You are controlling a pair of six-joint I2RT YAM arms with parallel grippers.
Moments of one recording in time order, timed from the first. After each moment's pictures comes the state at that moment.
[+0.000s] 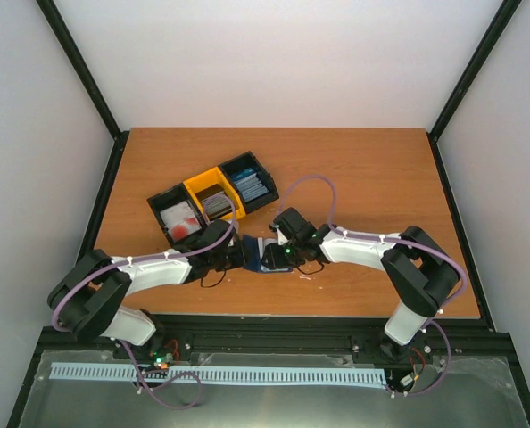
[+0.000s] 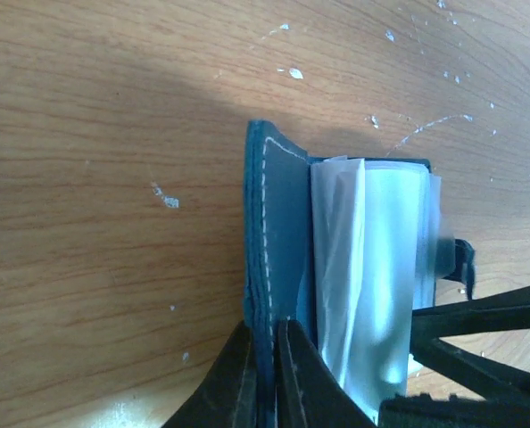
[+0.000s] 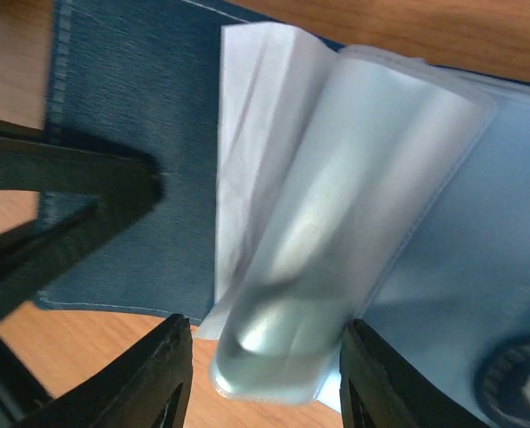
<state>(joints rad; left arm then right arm) -0.70 1.41 0.54 0.04 0.12 -0.87 0.81 1.67 0.90 -0.29 -0.27 0.59</state>
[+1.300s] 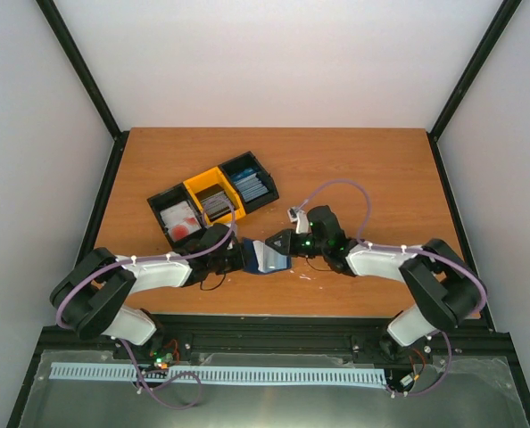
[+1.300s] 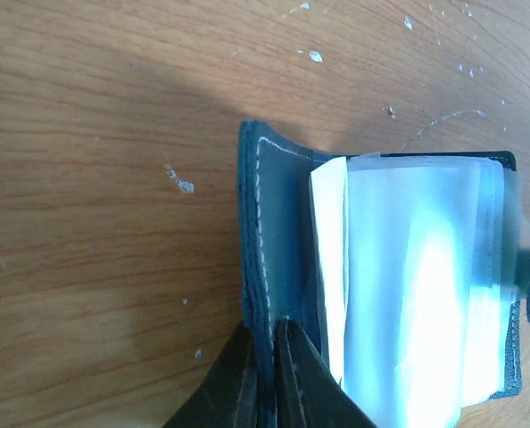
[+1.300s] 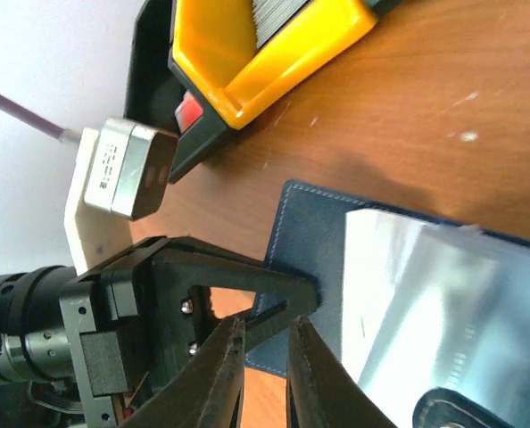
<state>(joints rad) -0.70 1.43 0.49 0.12 0.13 -0.90 0.67 1.55 0.61 0.40 -0.55 0.82</state>
